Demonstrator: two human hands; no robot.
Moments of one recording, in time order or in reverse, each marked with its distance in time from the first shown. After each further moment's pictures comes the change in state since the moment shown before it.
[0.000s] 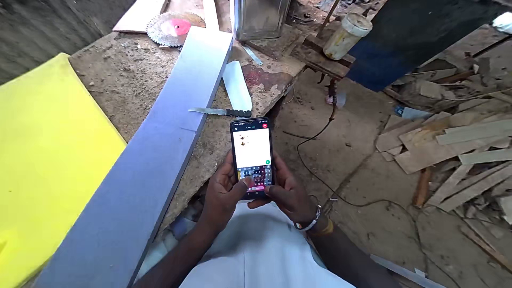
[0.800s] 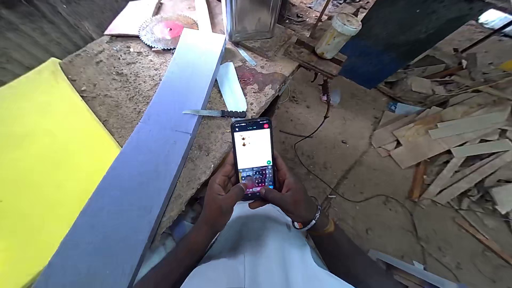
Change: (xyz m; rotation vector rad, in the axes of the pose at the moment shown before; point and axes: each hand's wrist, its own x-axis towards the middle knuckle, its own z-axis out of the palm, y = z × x) left_hand 0.004 -0.004 -0.001 -0.040 -0.115 0.008; right_hand -0.008 -0.006 -0.001 -0.079 0.080 0.003
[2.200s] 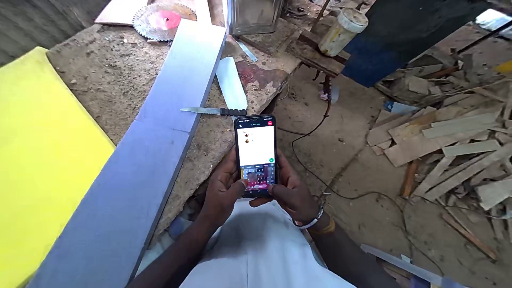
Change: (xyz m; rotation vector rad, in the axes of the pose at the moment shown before) left_hand 0.015 -0.003 -0.006 -0.030 -0.031 -0.005; right_hand 0.010 0.002 -0.007 0.086 -0.011 -0.021
